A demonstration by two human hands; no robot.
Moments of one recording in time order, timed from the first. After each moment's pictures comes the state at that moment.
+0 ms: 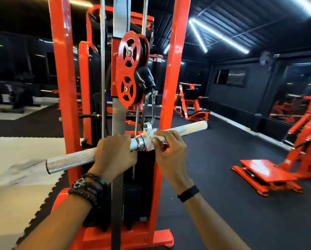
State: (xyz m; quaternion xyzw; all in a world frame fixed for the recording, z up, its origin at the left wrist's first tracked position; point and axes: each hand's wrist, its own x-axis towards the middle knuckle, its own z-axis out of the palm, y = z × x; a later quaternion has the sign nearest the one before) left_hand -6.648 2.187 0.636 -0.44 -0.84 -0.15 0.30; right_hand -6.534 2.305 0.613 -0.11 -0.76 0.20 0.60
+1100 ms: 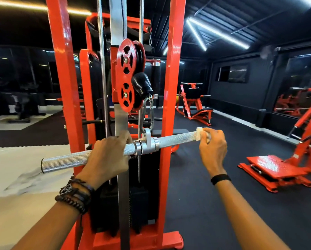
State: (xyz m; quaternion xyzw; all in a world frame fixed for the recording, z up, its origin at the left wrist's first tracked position) left_hand -6.666 2.164 0.645 -0.52 -0.77 -0.22 0.28; right_hand -6.489 2.407 0.614 -0.37 -0.69 0.14 0.60
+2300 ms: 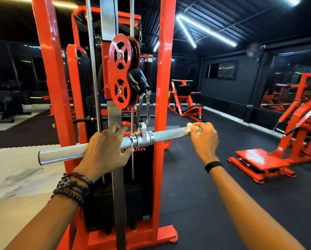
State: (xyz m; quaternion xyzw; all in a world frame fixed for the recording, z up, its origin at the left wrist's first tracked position) left_hand -6.671 2.169 0.647 -0.52 -0.78 -0.18 0.30; right_hand -6.489 2.413 0.626 -0.38 -0.72 0.13 0.56
